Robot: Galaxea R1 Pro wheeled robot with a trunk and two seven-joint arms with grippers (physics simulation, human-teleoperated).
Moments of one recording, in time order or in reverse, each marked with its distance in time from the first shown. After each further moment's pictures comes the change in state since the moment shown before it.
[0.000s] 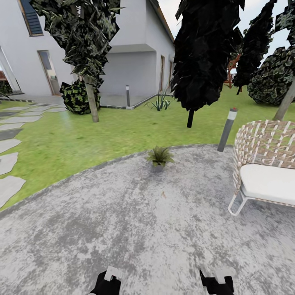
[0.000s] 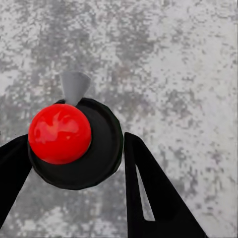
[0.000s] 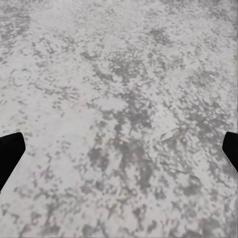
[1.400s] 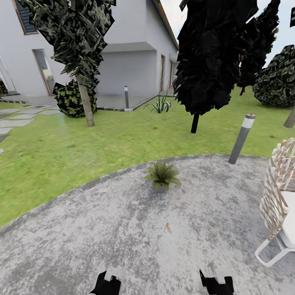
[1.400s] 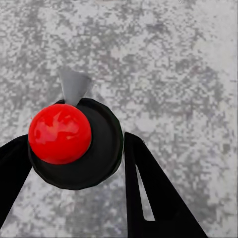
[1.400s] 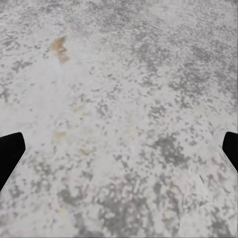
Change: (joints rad) left arm 0.000 0.000 0.000 0.000 0.000 0.000 0.000; right arm 0.000 0.000 0.000 0.001 0.000 0.000 0.000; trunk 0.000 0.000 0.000
